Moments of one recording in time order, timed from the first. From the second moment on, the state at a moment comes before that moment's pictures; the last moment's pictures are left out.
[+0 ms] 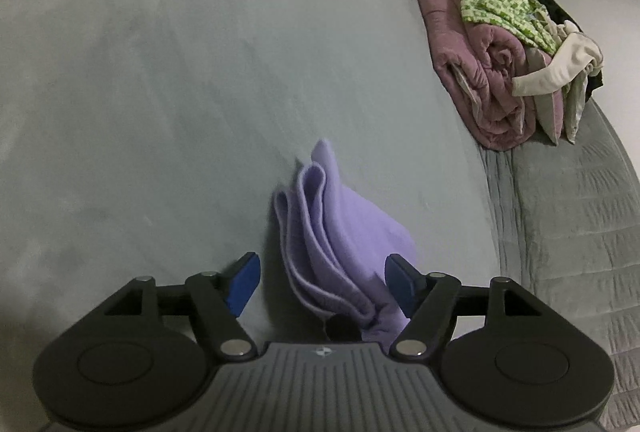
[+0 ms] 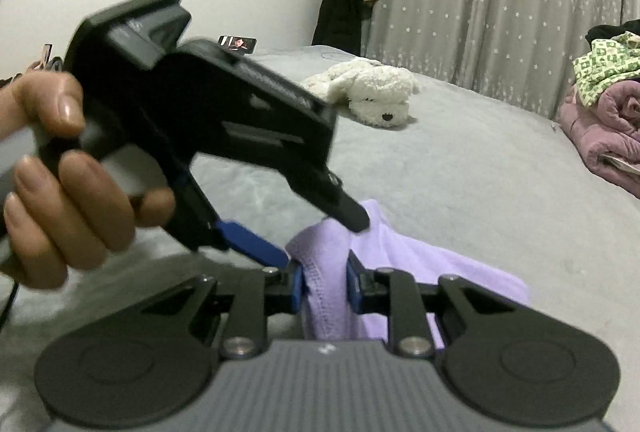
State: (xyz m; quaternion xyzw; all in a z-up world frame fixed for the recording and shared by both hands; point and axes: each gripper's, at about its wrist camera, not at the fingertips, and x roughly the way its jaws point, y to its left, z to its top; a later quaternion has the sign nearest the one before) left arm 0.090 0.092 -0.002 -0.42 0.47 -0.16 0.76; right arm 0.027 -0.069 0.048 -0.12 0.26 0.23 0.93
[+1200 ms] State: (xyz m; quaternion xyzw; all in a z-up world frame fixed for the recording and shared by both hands) left arm 0.102 0.067 0.007 -0.31 0.46 -0.13 0.82; right arm 0.067 -0.191 0.061 0.13 0.38 0.21 0.89
